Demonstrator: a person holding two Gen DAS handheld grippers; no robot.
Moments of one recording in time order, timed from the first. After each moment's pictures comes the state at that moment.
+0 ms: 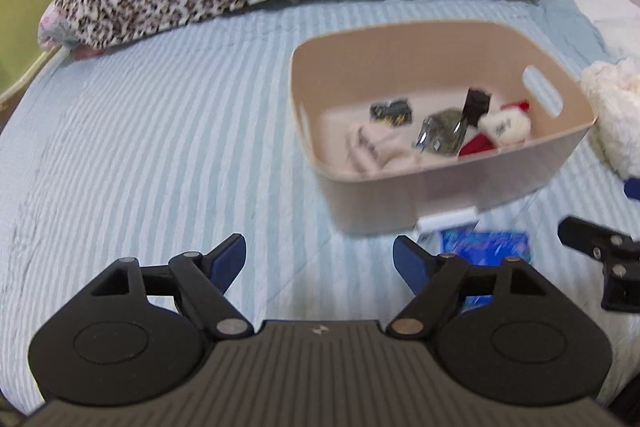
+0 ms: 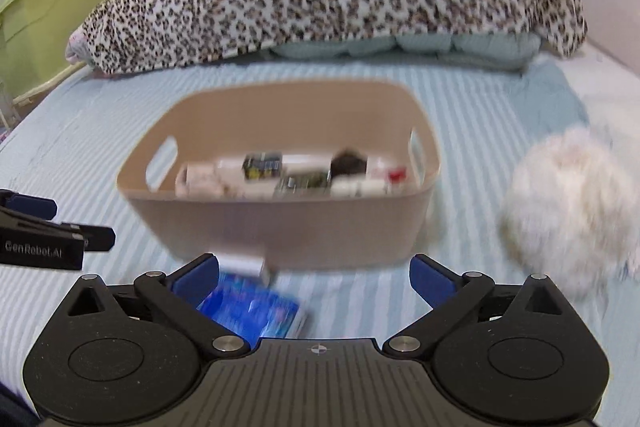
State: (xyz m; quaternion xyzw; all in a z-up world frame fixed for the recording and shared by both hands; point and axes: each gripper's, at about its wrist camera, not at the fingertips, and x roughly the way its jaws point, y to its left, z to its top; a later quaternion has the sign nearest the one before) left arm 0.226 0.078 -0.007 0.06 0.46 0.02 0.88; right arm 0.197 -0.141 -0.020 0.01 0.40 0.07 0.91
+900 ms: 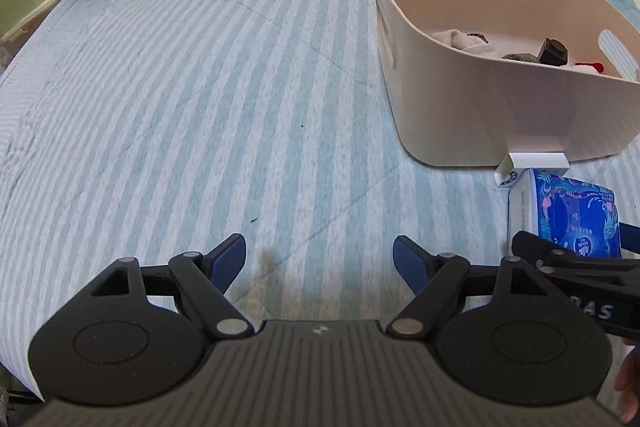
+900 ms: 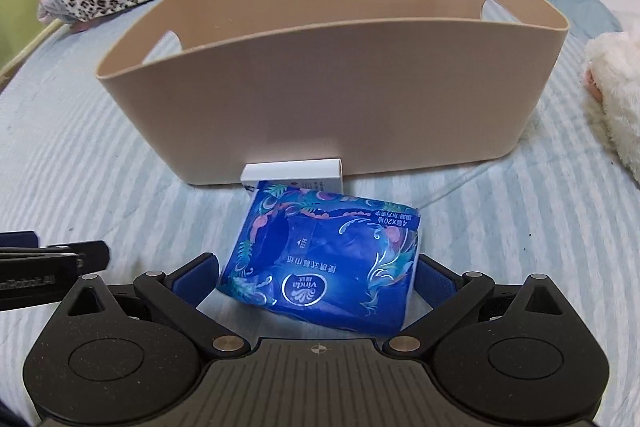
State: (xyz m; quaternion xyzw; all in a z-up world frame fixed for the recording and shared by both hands) left arm 0.216 0.125 -0.070 0.02 0.50 0.07 0.86; right arm 0.217 -0.068 -0.110 0.04 0.48 0.04 0.88
